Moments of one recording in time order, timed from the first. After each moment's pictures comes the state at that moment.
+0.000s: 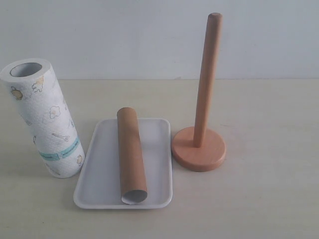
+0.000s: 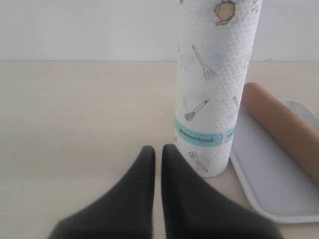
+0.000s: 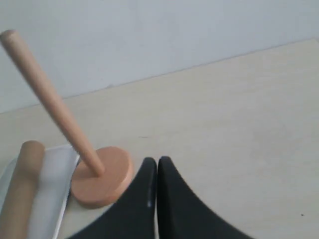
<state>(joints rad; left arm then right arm) -0.07 0.00 0.00 0.00 0.31 -0.05 0.14 0.29 -0.56 -0.06 0.69 0.36</state>
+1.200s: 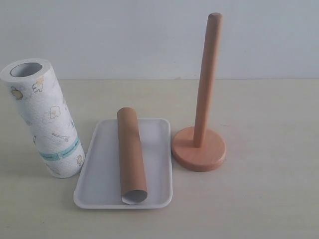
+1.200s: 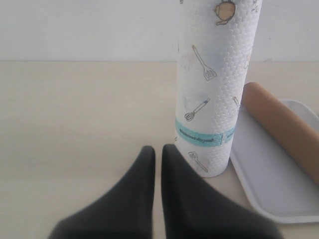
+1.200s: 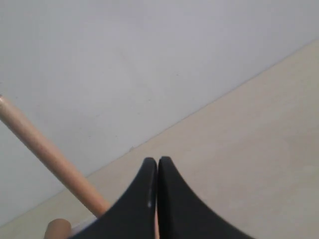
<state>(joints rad) -0.07 0.00 0.00 0.00 0.31 -0.05 0.01 0.01 -0.02 0.27 0.13 0.32</state>
